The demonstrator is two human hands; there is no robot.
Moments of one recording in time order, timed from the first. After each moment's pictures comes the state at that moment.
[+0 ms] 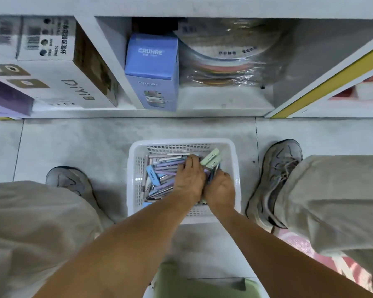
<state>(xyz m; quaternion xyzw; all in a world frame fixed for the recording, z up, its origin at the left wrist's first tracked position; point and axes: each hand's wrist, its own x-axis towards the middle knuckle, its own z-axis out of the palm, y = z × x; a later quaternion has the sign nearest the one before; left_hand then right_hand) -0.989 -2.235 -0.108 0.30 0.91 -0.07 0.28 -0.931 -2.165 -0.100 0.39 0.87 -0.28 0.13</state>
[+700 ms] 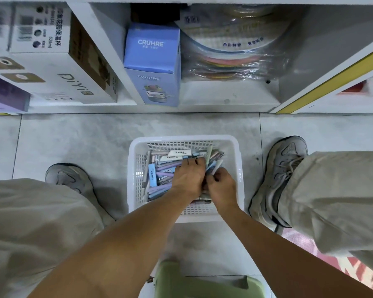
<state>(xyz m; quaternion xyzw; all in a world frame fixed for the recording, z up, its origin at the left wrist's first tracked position) -0.991 -2.248 -0.110 0.27 0.92 0.04 0.29 -0.928 -2.164 -0.103 0.46 0.73 -0.50 0.11</state>
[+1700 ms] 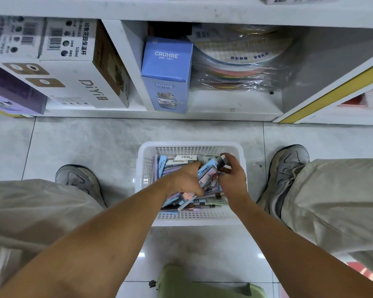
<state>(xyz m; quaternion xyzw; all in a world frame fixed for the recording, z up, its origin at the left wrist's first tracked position) -1.030 -2.278 -0.081 0.15 0.76 0.33 0.54 -0.950 -2.142 -0.088 0.44 0.66 -0.61 0.07</state>
